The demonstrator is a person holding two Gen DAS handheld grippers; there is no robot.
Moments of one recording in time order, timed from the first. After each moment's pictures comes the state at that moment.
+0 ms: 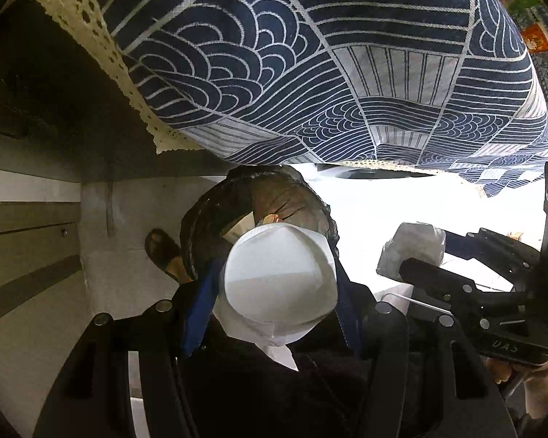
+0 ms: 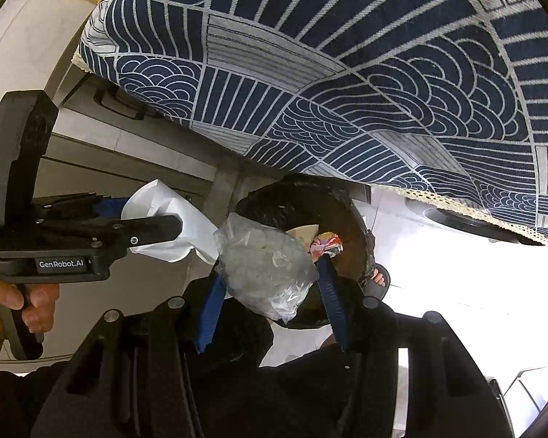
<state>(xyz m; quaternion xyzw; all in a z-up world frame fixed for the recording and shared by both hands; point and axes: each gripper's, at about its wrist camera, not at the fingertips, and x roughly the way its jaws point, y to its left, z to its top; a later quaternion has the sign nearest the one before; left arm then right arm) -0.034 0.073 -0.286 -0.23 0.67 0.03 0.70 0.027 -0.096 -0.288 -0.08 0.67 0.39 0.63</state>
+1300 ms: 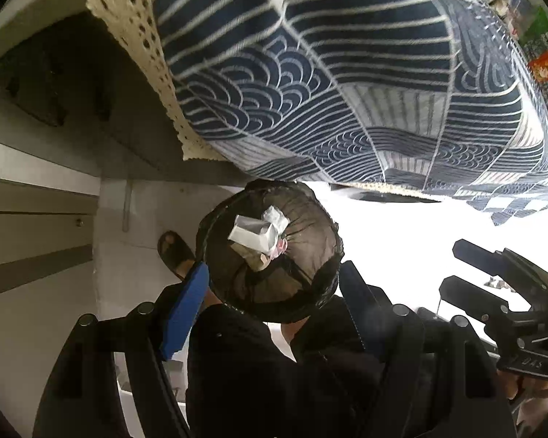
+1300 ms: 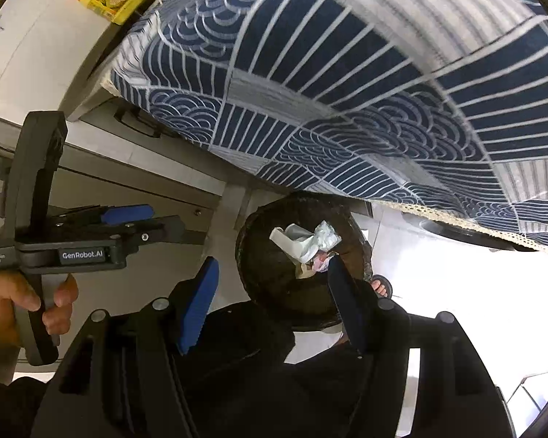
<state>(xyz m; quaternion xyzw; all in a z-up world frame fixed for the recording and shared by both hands) -0.041 0.073 -0.250 -0.24 0.65 0.10 0.72 0.036 -0.118 -0.246 -0.05 0.64 0.41 0.65</state>
